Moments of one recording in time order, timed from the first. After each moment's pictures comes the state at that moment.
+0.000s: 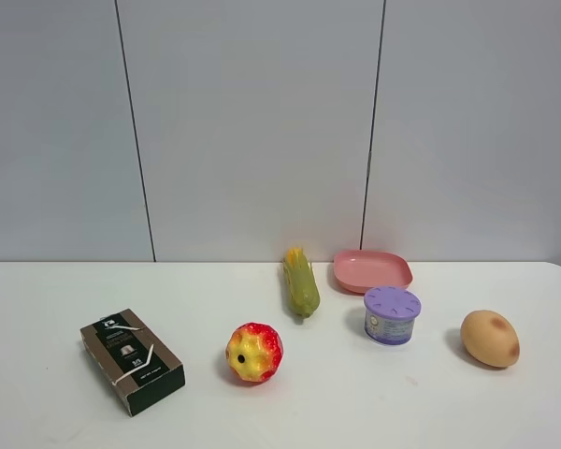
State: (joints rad) left arm 0.10 0.54 -0.99 -0.03 1.02 0.01; right arm -0.09 0.00 -0.49 -0.07 1.07 0.02
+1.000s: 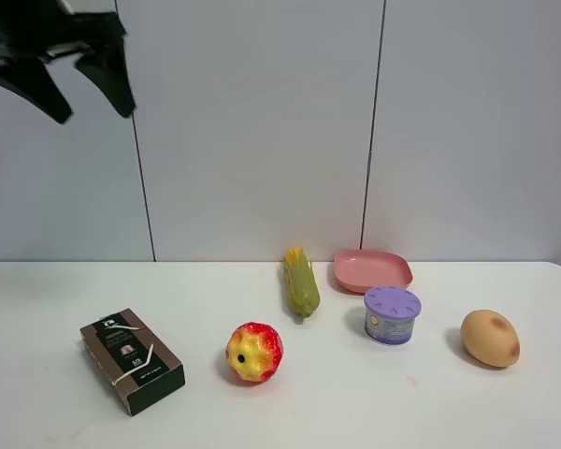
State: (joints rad) left arm -0.23 1.77 -1.77 -0.17 1.06 0.07; right arm -0.09 0.00 -0.49 -0.07 1.07 0.02
